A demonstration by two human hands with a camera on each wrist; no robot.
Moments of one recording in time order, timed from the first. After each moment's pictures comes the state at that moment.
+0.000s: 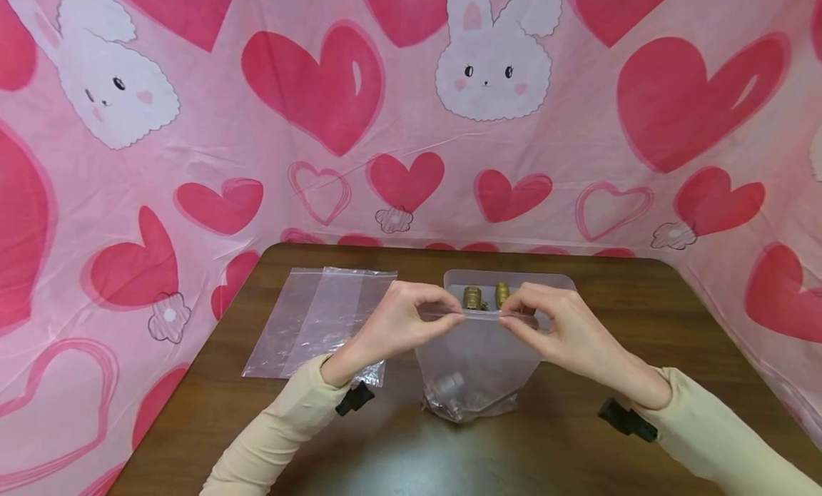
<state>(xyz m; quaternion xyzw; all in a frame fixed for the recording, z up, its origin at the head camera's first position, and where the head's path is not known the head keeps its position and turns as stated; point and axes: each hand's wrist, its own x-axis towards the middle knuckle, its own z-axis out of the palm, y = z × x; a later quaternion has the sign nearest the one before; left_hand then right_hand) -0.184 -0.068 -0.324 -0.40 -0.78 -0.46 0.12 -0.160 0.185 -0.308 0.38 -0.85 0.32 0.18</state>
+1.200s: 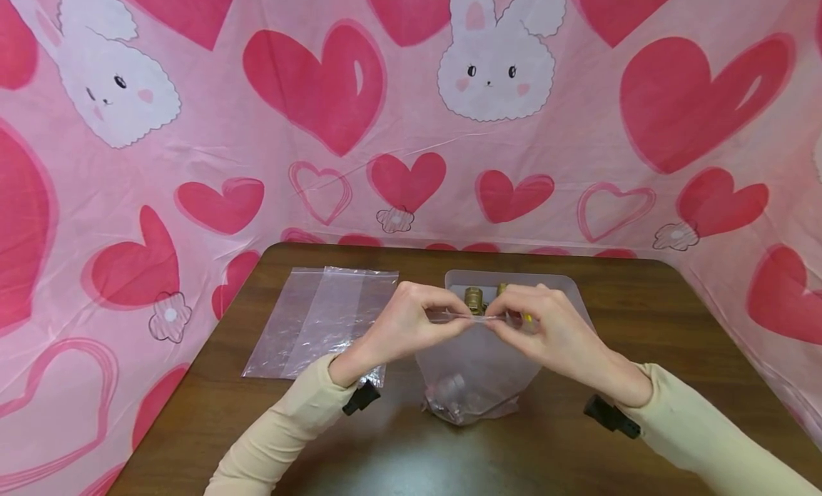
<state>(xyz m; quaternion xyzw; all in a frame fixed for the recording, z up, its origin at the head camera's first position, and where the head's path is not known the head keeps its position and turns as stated) -0.186 -0.062 -0.324 -0.43 -0.78 -0.43 0.15 -0.162 0.166 -0.308 0.41 -0.83 0.30 0.23</state>
